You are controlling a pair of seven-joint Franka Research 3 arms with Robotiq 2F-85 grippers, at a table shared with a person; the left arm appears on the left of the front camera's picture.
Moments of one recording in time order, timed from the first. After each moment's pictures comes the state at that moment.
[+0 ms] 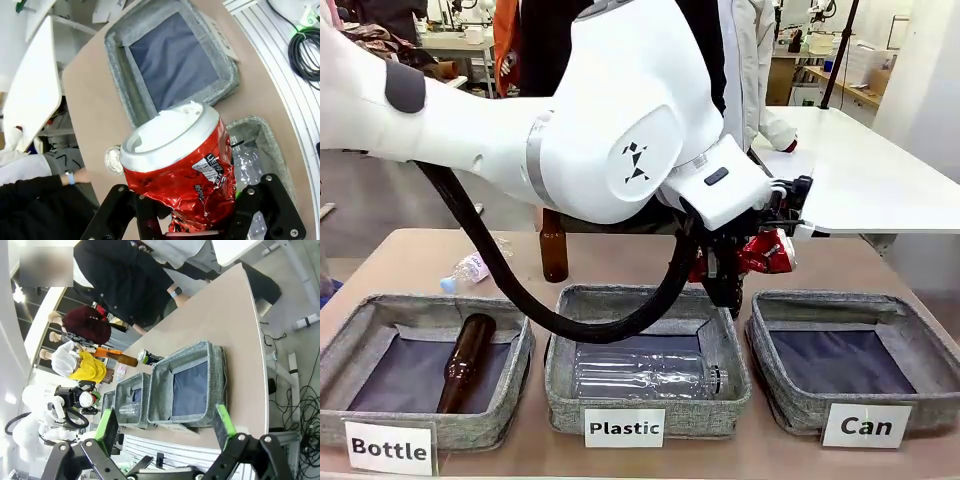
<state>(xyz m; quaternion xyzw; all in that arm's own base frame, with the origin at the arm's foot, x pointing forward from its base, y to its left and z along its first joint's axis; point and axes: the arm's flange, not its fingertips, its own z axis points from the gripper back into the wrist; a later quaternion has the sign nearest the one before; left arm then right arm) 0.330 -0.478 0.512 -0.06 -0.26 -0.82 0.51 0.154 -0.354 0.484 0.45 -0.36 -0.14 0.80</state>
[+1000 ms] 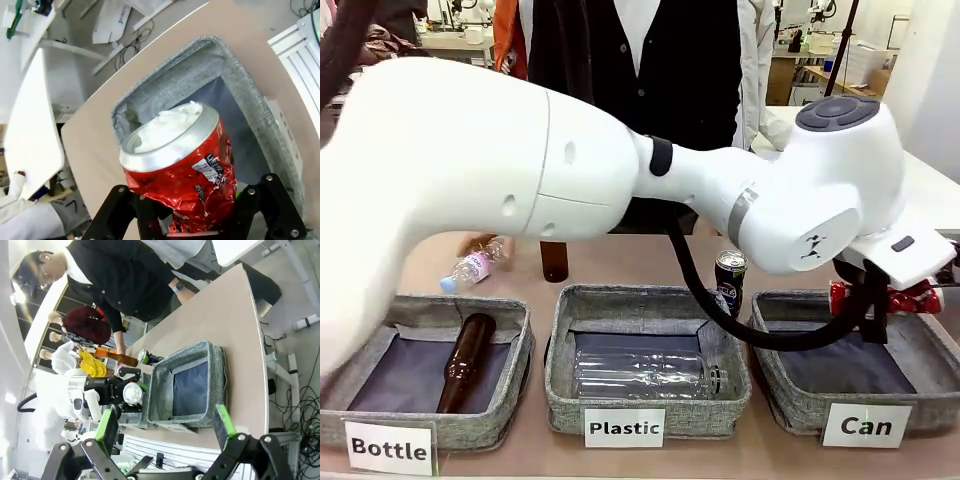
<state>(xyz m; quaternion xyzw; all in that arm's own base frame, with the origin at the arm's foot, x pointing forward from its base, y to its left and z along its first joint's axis) 0.348 -0.690 0.436 -0.07 -0.27 -0.83 0.49 0.154 -0.354 0.484 0.45 -0.36 -0.14 0.80</state>
